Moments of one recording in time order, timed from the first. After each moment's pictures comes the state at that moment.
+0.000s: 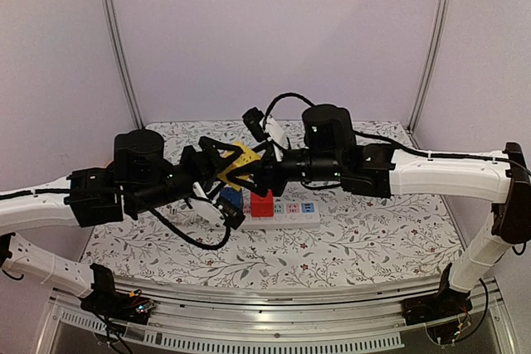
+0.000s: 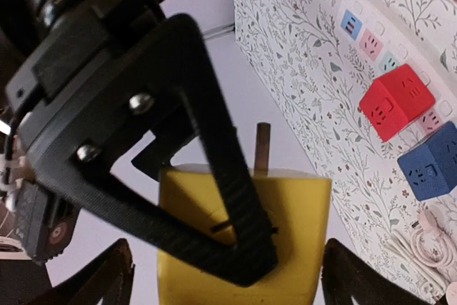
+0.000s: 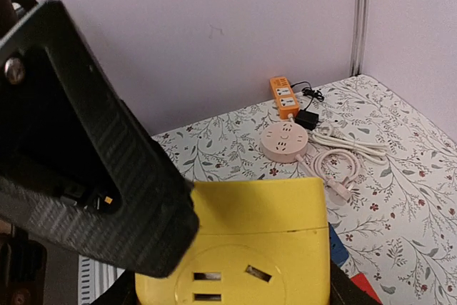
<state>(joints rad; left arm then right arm) -1.13 1.07 0.90 -0.11 -0.34 1.79 1.08 1.63 1.30 0.07 -0.18 0.11</state>
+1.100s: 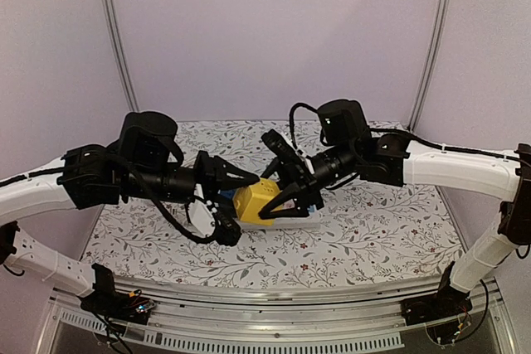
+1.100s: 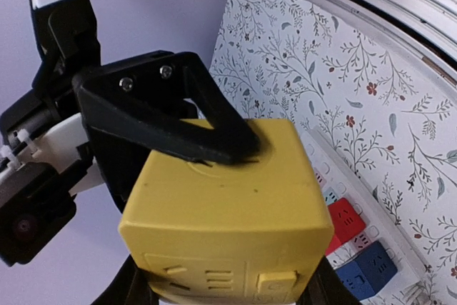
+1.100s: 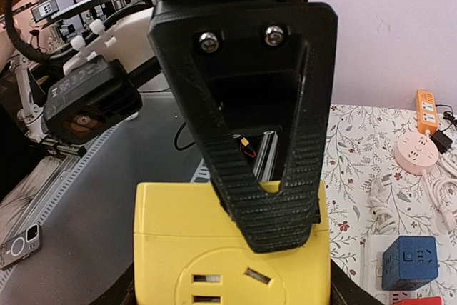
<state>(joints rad) -1.15 1.15 1.11 -0.45 0.10 1.51 0.96 1.57 1.26 -0.13 -0.94 -0.15</state>
